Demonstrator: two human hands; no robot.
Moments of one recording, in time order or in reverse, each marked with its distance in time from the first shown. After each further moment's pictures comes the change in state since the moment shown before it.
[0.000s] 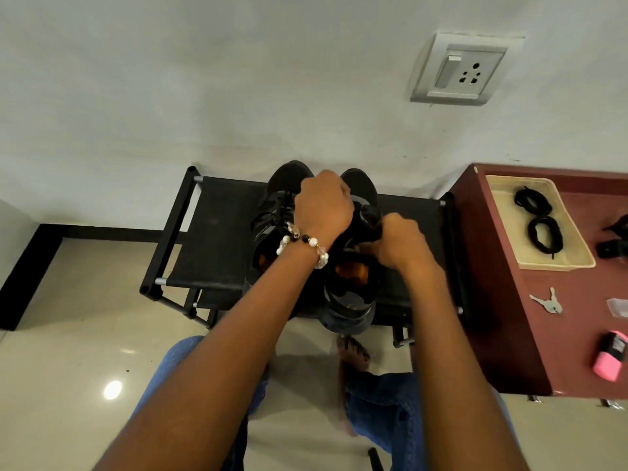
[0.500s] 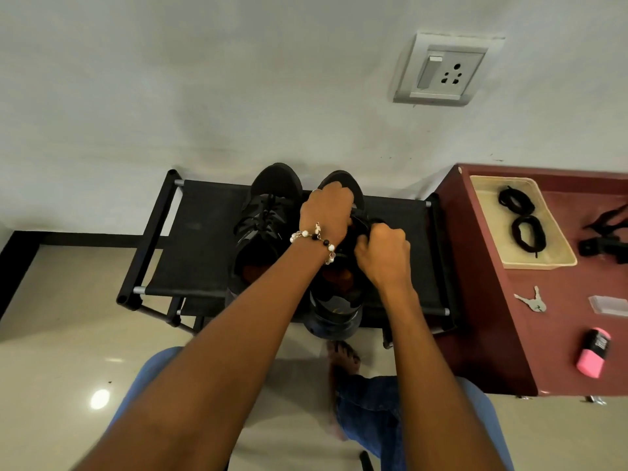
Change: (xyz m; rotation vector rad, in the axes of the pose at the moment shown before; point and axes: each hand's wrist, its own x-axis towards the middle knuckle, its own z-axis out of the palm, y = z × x) left_hand 0.024 -0.008 0.053 0.459 -0.054 0.322; right_hand 0.005 0.017 0.026 -0.024 0.292 -0.070
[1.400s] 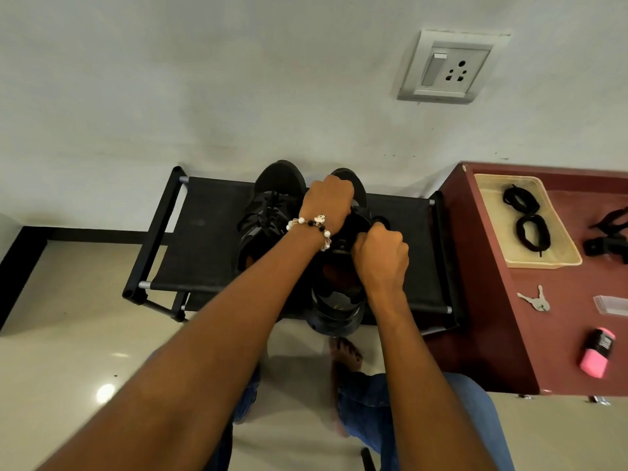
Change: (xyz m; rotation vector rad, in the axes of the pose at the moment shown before) left_hand 0.017 -0.009 -0.001 0.131 -0.063 0.069; right_hand -0.006 -0.007 0.016 -0.048 0.135 0.051
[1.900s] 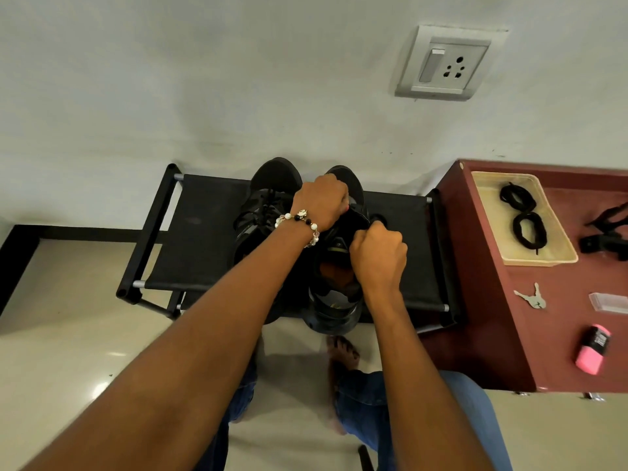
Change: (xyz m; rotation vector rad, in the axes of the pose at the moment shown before) left_hand -0.001 -0.011 0.000 -0.183 -0.025 0.023; right_hand -0.002 0.000 0.003 0.035 0.032 0.024
